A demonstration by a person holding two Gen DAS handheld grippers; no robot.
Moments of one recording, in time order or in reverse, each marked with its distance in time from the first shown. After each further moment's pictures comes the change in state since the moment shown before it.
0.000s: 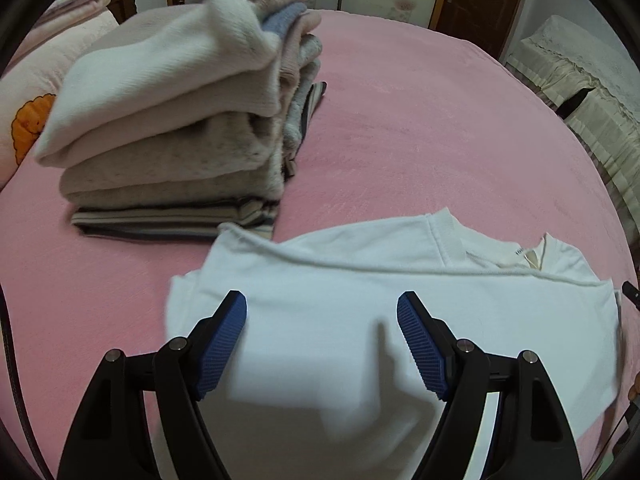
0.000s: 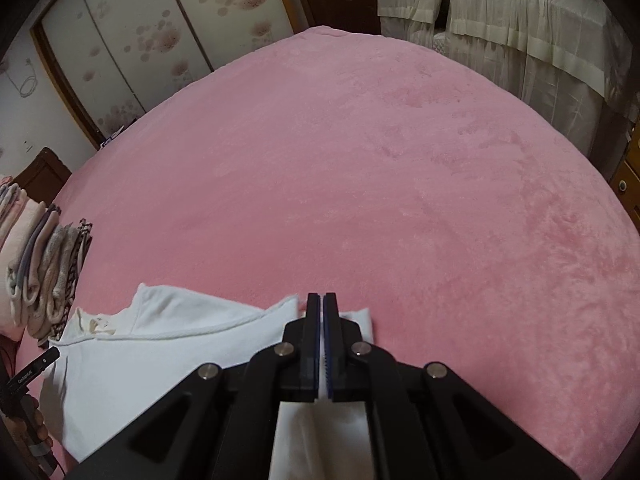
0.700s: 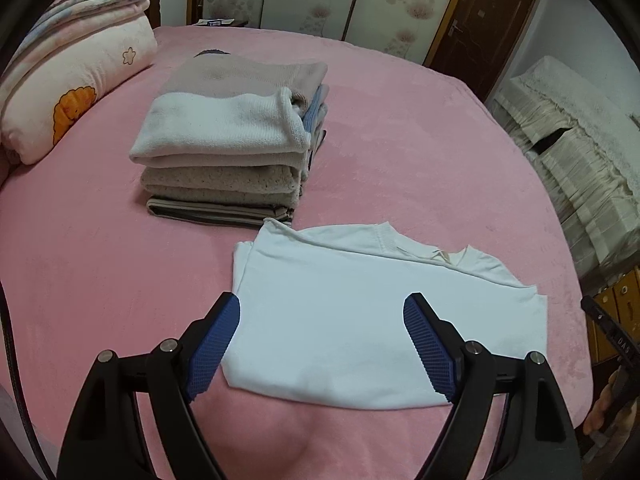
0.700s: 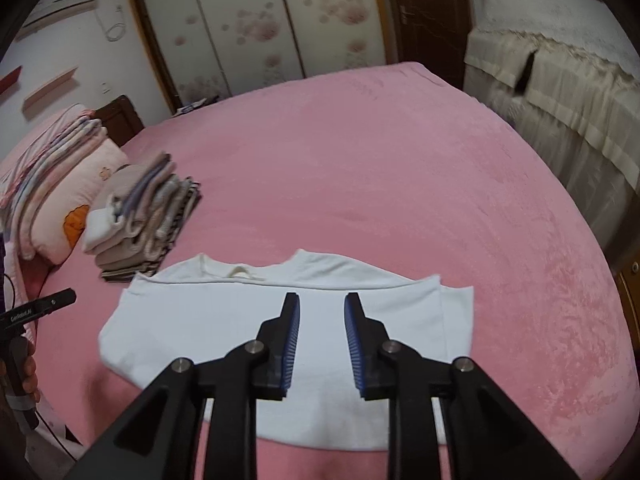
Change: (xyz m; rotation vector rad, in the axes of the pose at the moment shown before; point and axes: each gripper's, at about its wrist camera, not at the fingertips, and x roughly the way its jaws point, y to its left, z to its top) left arm -0.142 0.018 -0.005 -0.100 -0.051 -0.075; right arm -0.127 0.126 -0.033 -0.267 -0.053 0.151
